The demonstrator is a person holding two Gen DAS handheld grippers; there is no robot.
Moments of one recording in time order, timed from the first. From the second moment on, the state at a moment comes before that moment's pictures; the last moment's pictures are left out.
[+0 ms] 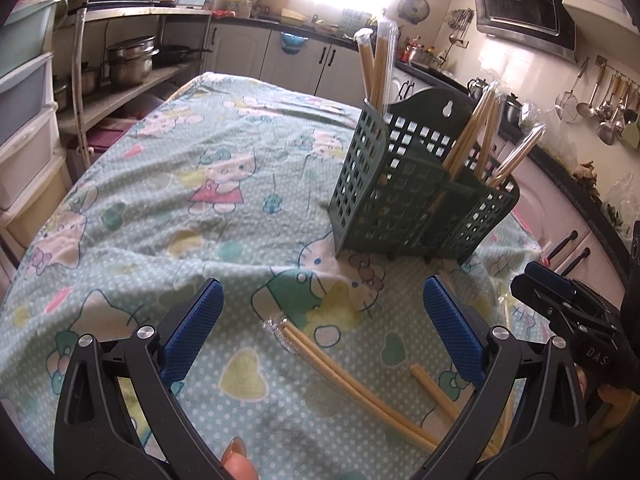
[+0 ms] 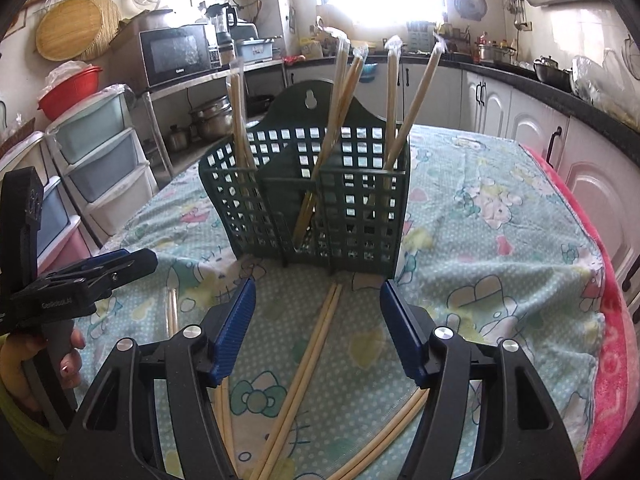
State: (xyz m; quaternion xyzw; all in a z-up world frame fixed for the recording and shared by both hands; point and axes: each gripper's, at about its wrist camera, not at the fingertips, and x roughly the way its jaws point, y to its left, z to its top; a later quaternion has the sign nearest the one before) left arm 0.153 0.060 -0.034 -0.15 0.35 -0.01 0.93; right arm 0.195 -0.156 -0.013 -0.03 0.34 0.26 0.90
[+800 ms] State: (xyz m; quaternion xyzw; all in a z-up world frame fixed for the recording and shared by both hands) left arm 0.169 0.051 -0.078 -0.17 0.42 -0.03 0.89; right arm 0.250 -0.115 -0.061 -0.05 0.41 0.25 0.88
